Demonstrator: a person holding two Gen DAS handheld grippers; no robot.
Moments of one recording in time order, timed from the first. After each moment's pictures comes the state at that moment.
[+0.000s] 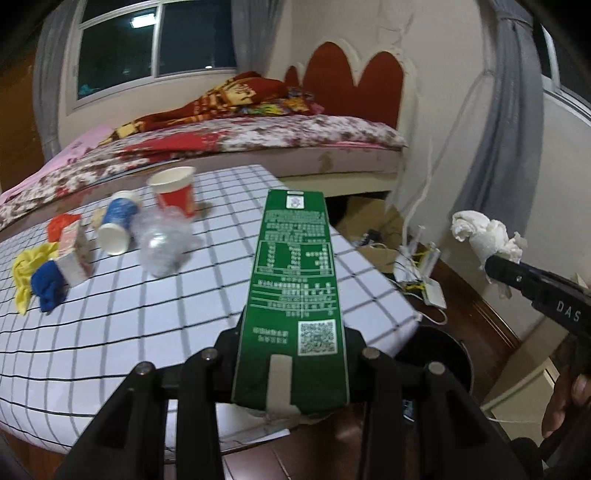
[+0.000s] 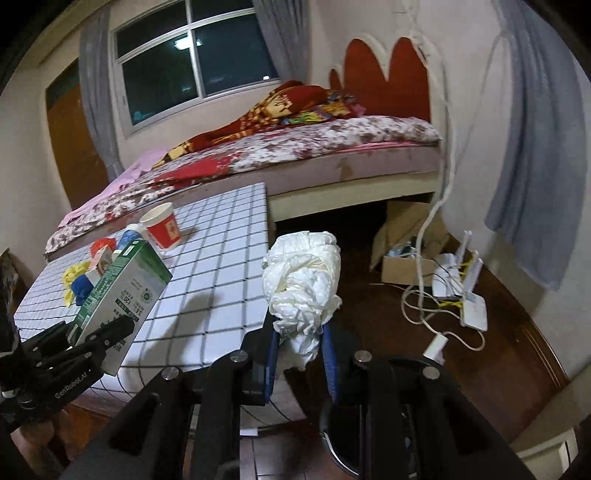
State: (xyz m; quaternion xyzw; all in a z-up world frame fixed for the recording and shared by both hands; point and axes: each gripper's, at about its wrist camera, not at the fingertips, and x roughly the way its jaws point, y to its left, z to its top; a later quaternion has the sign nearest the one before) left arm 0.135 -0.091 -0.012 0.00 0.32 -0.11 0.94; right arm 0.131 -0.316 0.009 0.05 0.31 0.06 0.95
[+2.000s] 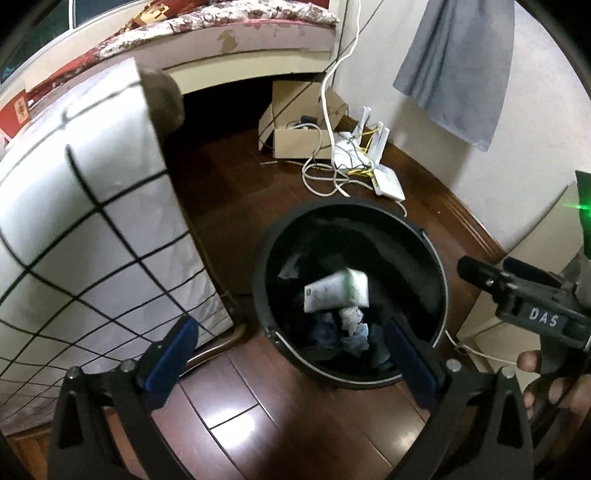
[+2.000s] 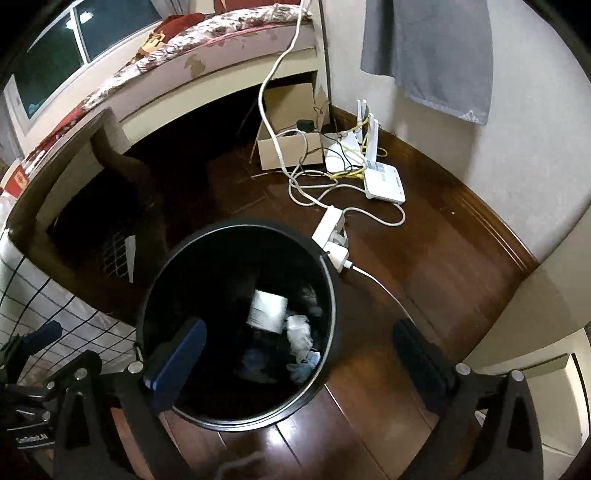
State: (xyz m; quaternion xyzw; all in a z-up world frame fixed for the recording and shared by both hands) left arm 0.131 -0.248 -0.131 0.05 0.47 -0.18 0.86; right arm 0.115 -0.483 -0.159 0.11 0.46 -0.08 0.88
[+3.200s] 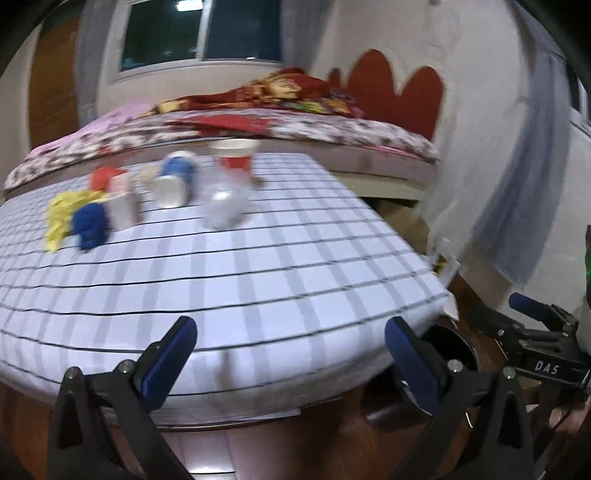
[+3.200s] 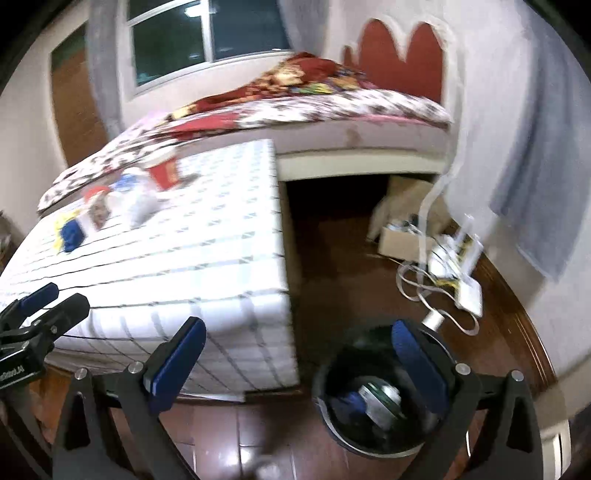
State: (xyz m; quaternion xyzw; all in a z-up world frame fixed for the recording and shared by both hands) left arm 0.103 -0.027 -0.025 -0.07 0.33 -0.02 0.94; right arm 0.127 -0.274 -0.030 -0.01 0.35 0.08 0.93
